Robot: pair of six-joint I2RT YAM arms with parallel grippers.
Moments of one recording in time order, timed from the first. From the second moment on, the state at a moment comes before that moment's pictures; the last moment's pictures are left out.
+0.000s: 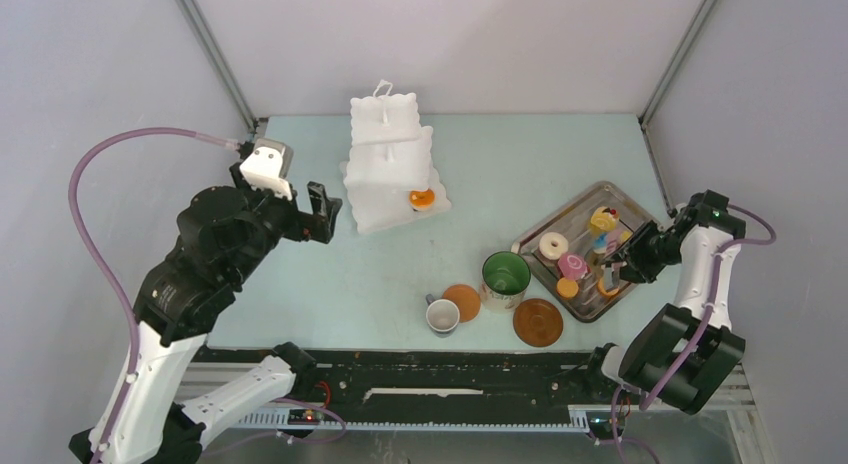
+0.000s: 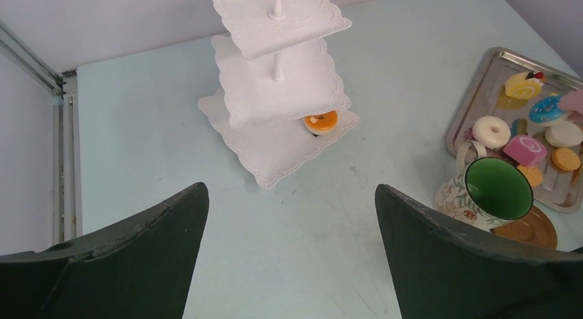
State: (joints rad) left arm -0.58 0.82 1.42 -0.86 -0.23 -0.08; right arm -0.54 1.27 1.04 -1.18 -0.47 0.33
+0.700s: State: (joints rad) left arm -0.59 0.85 1.49 -0.89 -0.23 -0.08; right arm -0.09 1.42 1.25 -0.84 -0.66 0.56
